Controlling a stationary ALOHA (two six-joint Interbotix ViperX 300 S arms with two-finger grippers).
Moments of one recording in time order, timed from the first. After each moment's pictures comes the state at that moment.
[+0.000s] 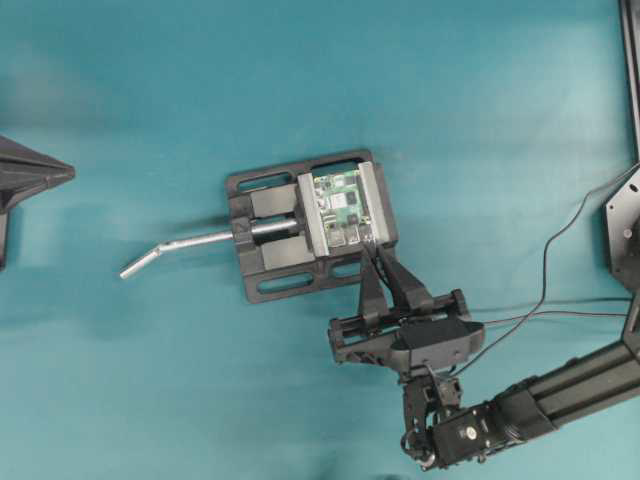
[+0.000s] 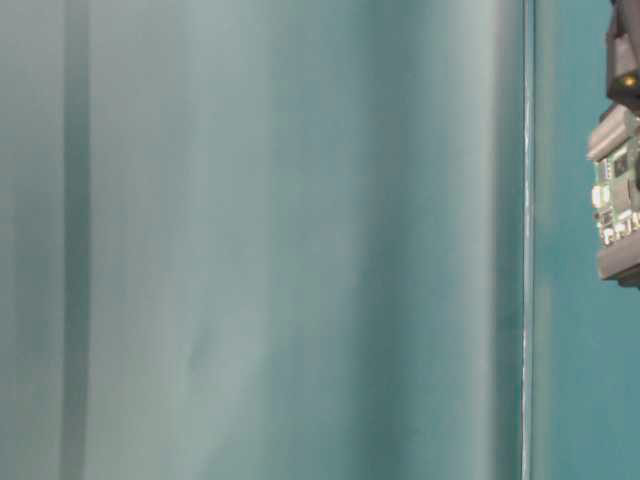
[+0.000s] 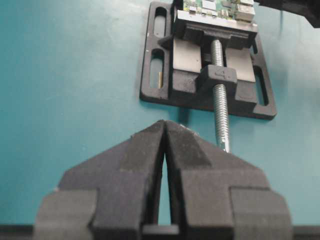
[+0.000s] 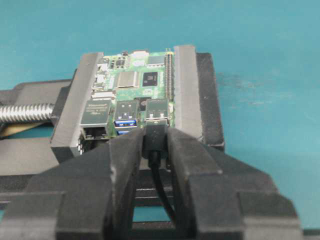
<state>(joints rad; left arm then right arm) 0.21 -1.36 1.49 -0.07 0.17 -0.11 0.58 0.61 0.24 1.91 -1.66 -0.35</state>
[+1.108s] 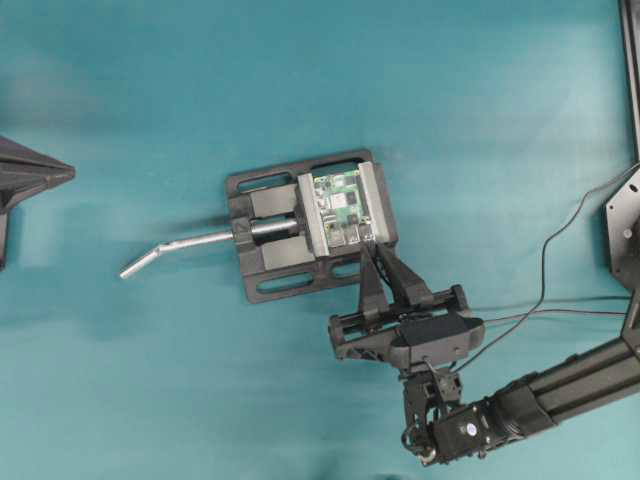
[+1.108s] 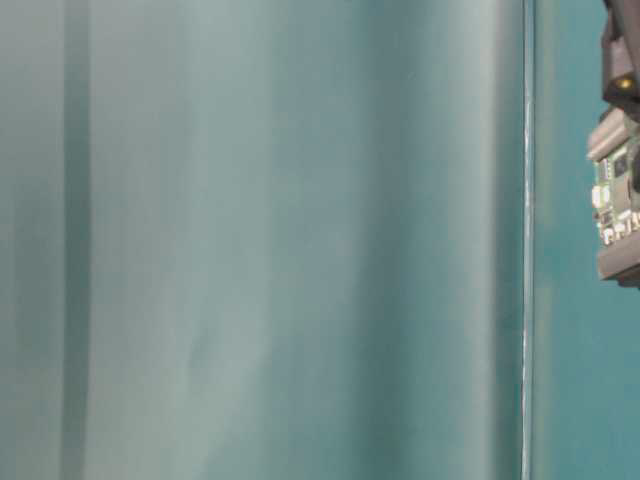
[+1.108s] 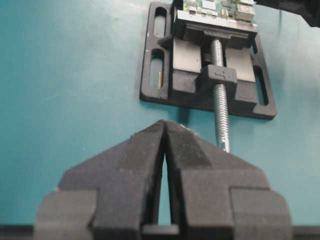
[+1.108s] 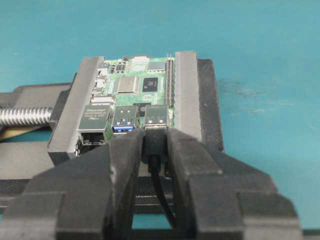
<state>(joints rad) 0.21 -1.36 1.49 -0.07 0.17 -0.11 0.57 0.61 0.25 1.89 -1.66 -0.35</state>
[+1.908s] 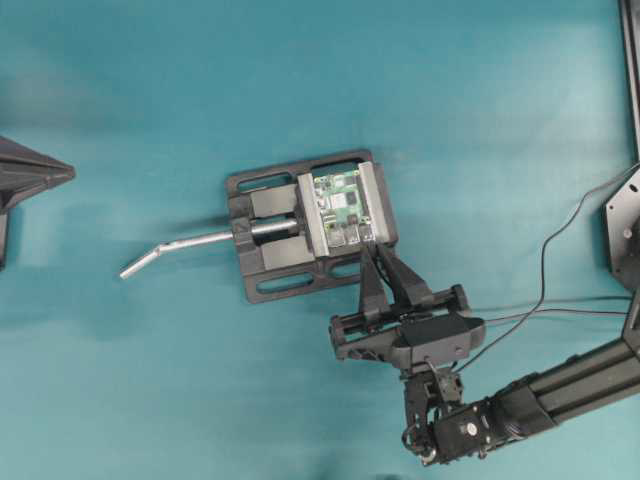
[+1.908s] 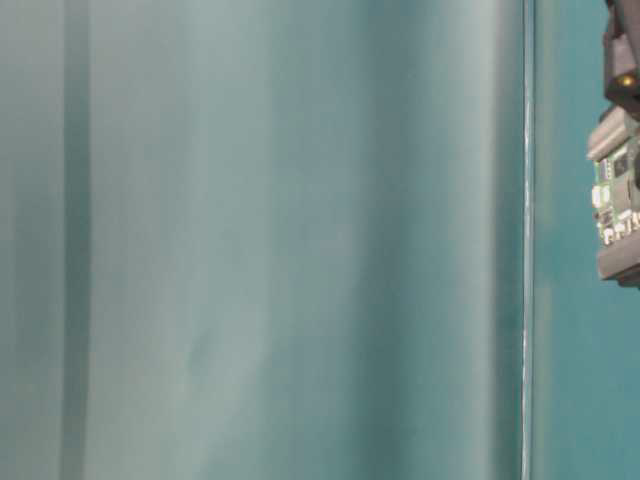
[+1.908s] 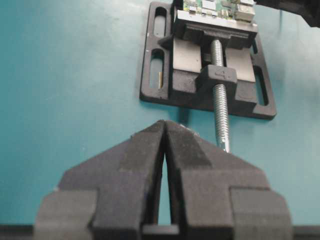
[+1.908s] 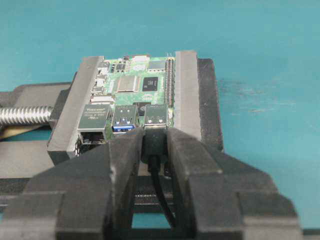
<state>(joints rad) 0.21 -1.36 1.49 -0.07 0.17 -0.11 0.58 0.61 0.25 1.91 -1.66 -0.35</state>
